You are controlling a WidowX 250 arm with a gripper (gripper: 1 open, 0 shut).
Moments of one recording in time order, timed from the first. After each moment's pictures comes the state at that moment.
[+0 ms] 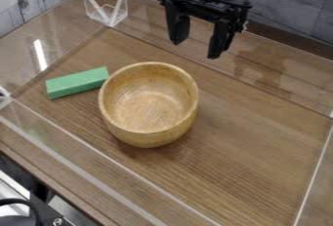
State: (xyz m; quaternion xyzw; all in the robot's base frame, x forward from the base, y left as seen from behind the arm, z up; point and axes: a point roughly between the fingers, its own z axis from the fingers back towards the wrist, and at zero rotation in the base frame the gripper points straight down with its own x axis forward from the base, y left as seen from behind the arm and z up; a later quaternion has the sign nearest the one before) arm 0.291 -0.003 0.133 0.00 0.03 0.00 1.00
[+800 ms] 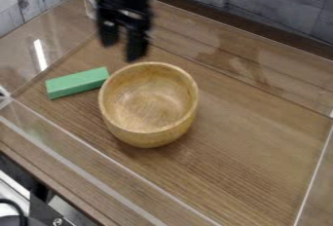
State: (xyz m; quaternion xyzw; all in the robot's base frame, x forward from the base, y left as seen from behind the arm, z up) arm 0.249 0.096 0.122 -0.01 0.04 -0.09 1.00
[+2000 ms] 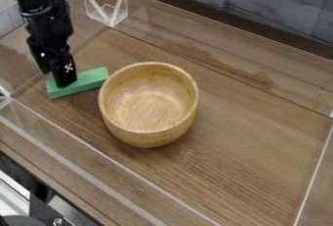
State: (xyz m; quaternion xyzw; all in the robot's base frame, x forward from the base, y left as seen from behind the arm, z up) arm 0.228 0.195 0.041 0.00 -0.01 -0.11 0.99
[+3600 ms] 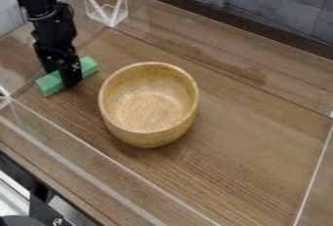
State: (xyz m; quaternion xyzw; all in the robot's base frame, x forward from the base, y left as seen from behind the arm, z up) arm 0.245 0.208 0.023 -0.02 -0.02 -0.08 1.00
